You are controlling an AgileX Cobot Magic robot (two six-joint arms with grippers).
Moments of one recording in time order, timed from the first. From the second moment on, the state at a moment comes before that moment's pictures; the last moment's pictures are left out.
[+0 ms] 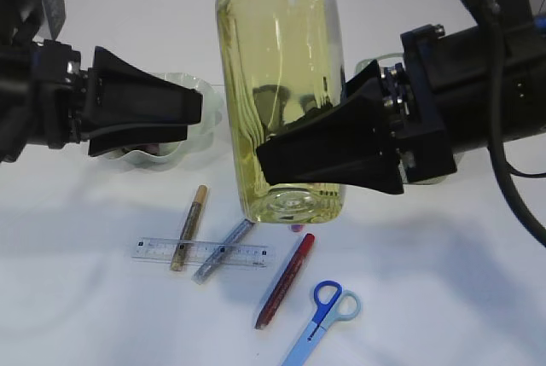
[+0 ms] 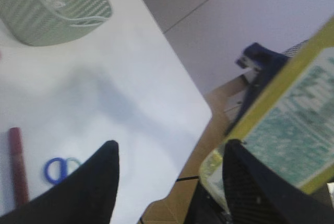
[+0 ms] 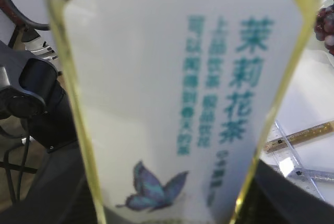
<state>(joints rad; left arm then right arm) -0.20 1.46 -0.81 -1.53 1.02 1.14 0.36 1.32 -0.90 1.34 0.98 -1.42</state>
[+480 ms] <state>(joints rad) -0.14 1.43 -0.82 -1.61 1.16 1.33 0.36 1.32 -0.90 1.35 0.99 -1.42</state>
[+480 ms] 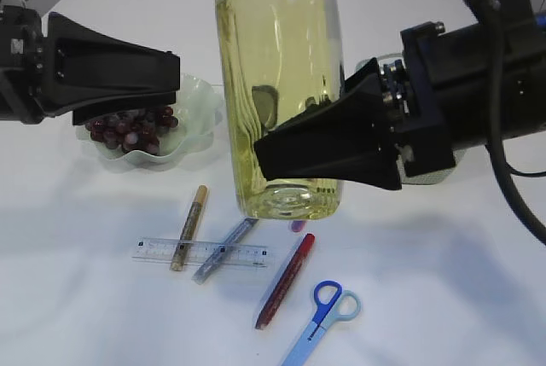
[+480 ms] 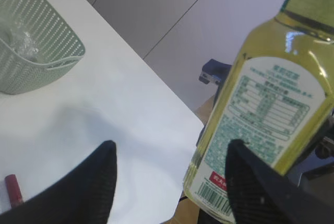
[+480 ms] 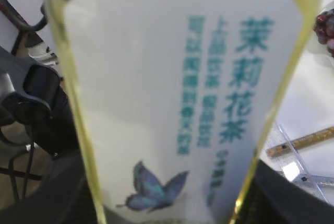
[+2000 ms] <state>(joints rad) -0.27 1.39 -0.87 -1.71 1.17 1.36 0.36 1.38 -0.90 1.41 1.10 -1.42</state>
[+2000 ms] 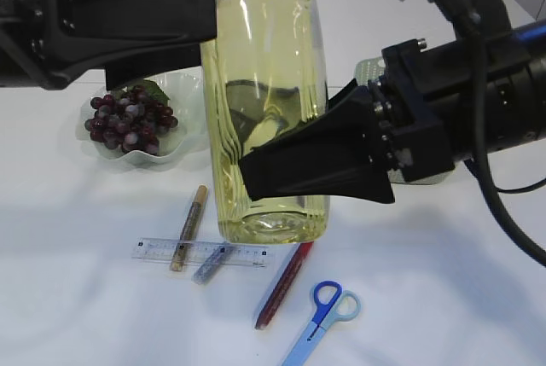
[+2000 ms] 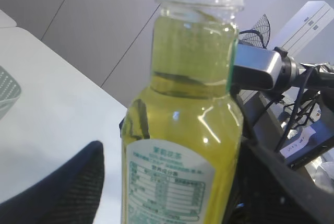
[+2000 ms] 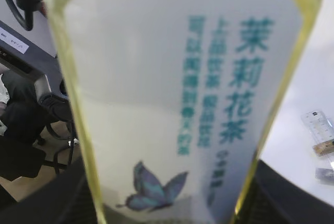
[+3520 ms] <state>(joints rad) -0.40 1.55 -0.96 -1.74 1.20 1.43 0.36 1.39 -0.90 1.40 1.12 -1.40</state>
